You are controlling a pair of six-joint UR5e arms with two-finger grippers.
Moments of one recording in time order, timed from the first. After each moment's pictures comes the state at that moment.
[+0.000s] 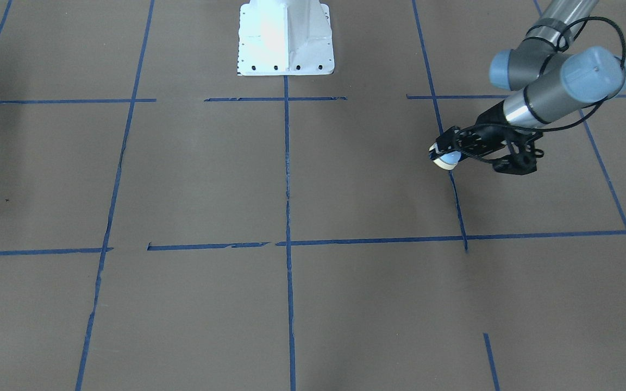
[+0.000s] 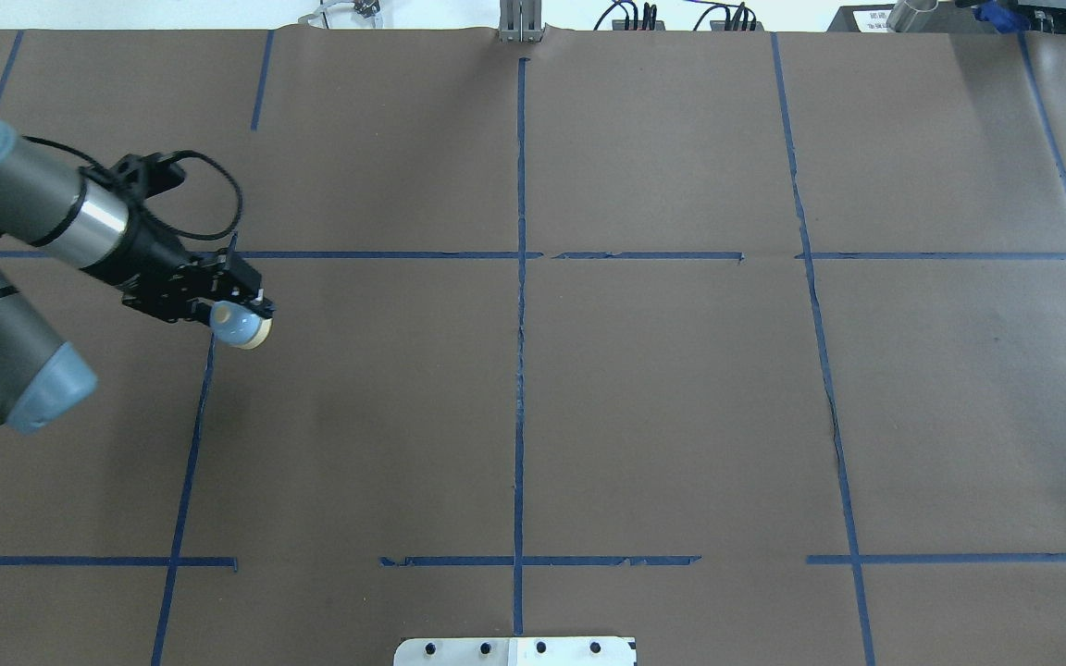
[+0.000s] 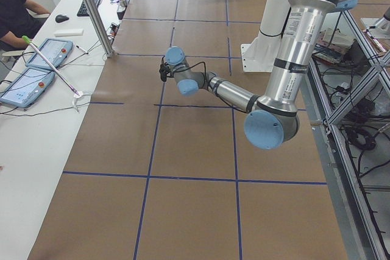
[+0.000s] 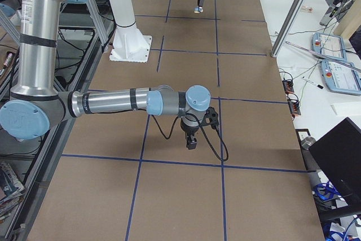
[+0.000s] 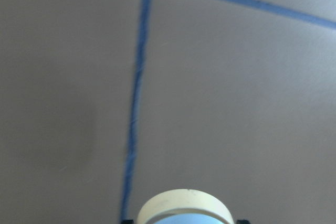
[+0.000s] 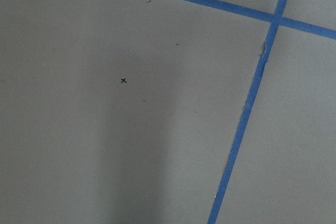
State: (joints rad) left arm -0.85 -1.91 -1.64 -2.12 -2.40 -1.22; right arm 1.44 -1.72 1.84 -1.68 2.39 -0.18
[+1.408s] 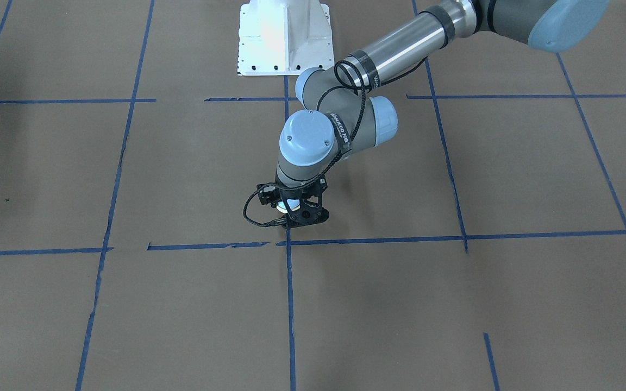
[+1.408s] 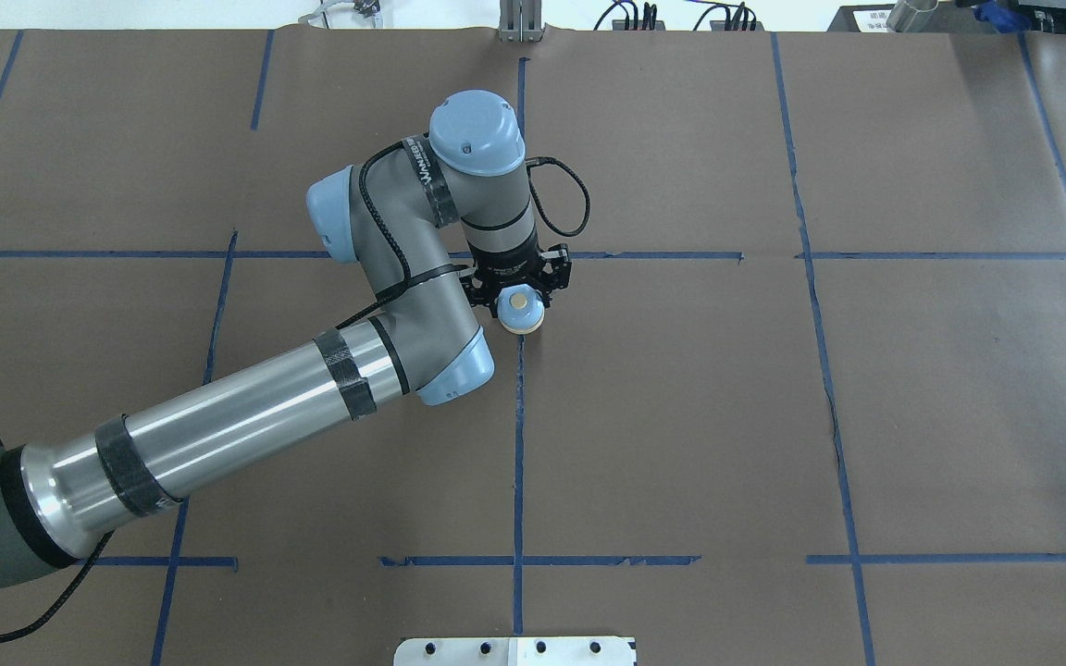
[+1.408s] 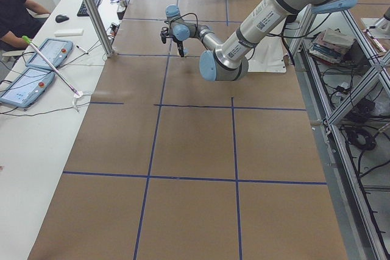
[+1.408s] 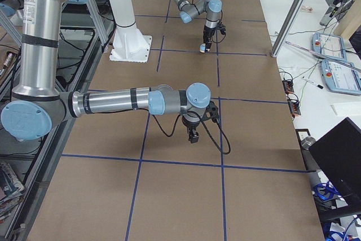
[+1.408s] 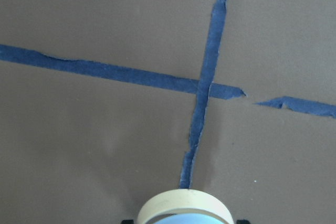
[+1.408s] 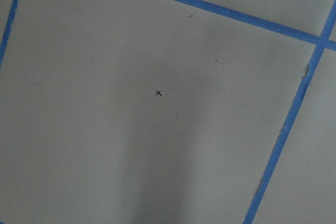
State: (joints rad) left arm -0.61 -2.59 -1.08 -1.83 -2.11 -1.33; right arm 1.41 -1.72 1.84 -1.62 2.45 -0.17
